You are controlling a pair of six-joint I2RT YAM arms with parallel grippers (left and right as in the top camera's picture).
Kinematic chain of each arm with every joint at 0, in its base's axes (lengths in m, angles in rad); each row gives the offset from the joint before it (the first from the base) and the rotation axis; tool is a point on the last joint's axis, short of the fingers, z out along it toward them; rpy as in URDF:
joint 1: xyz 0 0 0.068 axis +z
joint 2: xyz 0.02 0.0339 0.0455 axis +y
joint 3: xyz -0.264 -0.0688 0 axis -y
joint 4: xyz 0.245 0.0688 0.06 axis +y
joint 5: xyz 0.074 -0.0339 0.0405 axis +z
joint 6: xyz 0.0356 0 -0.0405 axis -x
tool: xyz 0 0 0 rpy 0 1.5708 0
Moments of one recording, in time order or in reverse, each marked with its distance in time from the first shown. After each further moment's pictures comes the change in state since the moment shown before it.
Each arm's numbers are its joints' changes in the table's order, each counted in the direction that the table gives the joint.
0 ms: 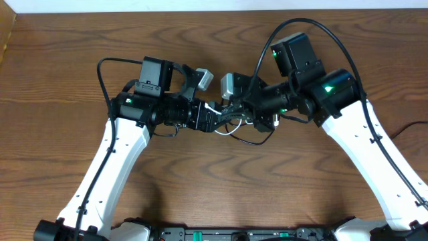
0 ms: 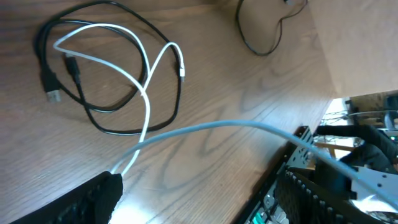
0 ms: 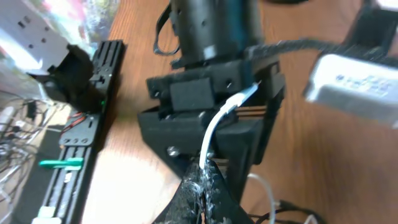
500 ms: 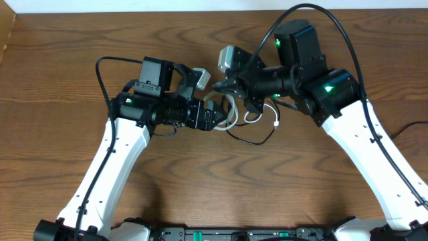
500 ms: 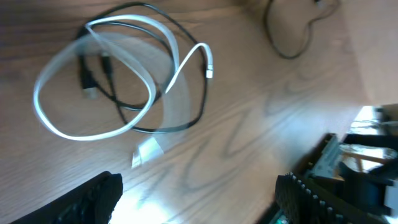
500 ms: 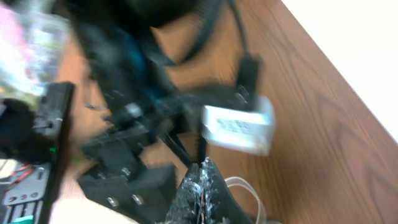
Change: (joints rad) left arm 0.000 0.000 0.000 0.000 0.111 0.000; right arm -0.005 0.000 -0.002 -0.275 -0.097 -0.274
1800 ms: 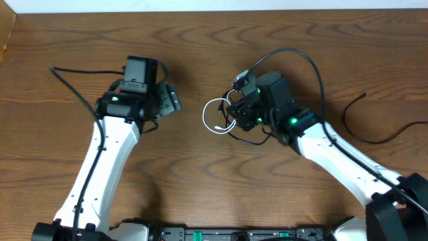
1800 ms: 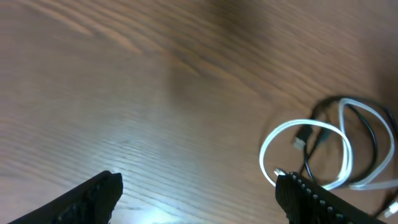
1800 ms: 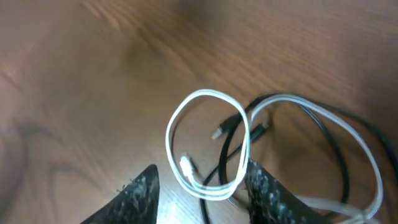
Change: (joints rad) left arm 0.109 0.000 0.000 0.043 0.699 0.440; right arm 0.064 0.034 -0.579 -0.555 -0.499 -0.605
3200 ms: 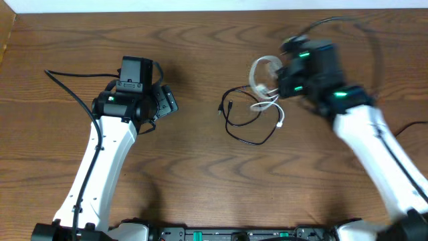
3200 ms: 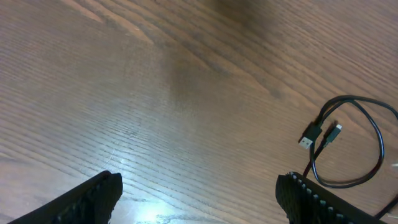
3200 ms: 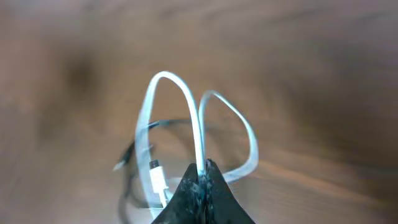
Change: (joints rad) left arm 0.018 0.000 0.000 0.028 -0.007 0.014; right arm -0.308 -0.101 0.247 0.356 -0.108 -0.042
